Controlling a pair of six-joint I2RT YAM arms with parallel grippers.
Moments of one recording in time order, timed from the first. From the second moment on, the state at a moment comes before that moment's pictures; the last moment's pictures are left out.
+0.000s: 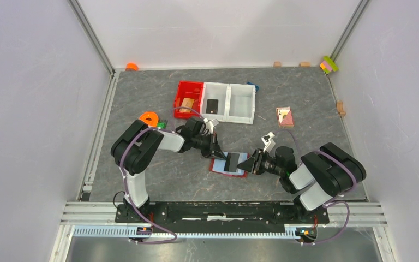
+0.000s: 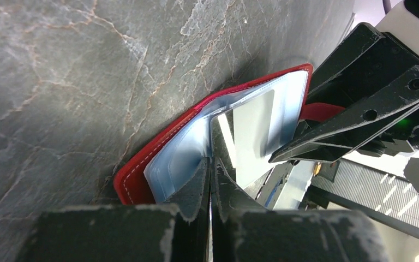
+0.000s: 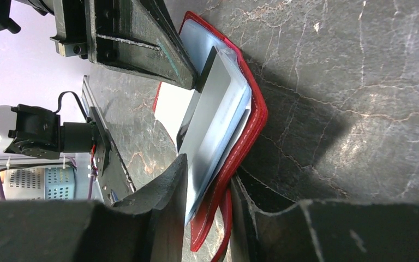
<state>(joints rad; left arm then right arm) -0.60 1.89 0.82 0.24 0.74 -0.68 0.46 1.57 0.06 1.10 -0.56 0.79</state>
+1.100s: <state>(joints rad) -0.56 1.84 0.70 0.45 0.82 -0.73 0.46 1.60 0.01 1.33 -0.57 0.94</state>
